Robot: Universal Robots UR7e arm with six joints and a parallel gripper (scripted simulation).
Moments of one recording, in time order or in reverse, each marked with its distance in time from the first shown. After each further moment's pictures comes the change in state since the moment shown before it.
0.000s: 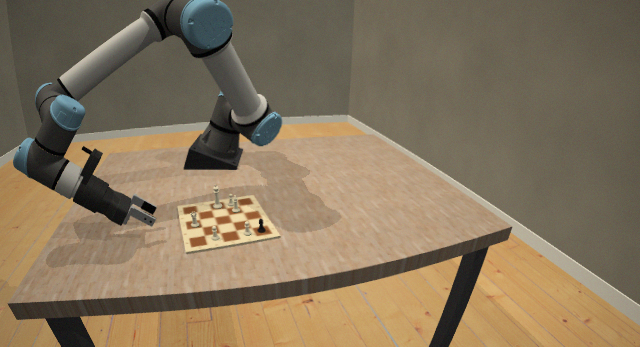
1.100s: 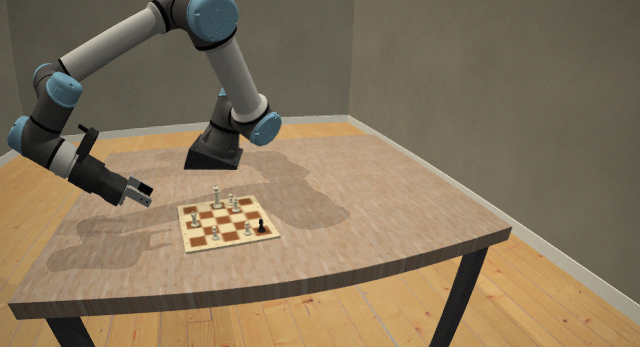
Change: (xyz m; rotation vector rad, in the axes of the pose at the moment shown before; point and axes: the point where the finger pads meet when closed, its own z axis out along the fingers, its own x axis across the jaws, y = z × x) arm 0.000 -0.039 -0.030 0.001 0.000 0.001
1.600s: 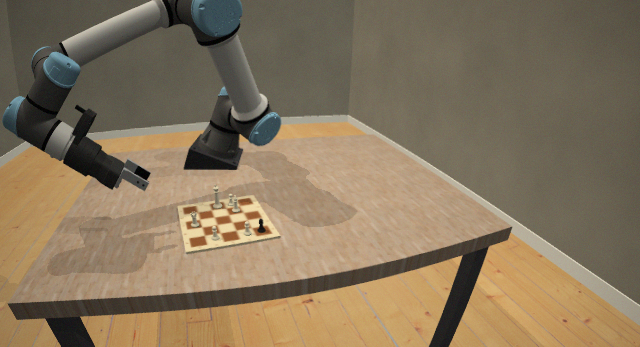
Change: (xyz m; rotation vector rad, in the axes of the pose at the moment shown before) arm 0.001 -0.032 -0.025 -0.004 0.001 -0.002
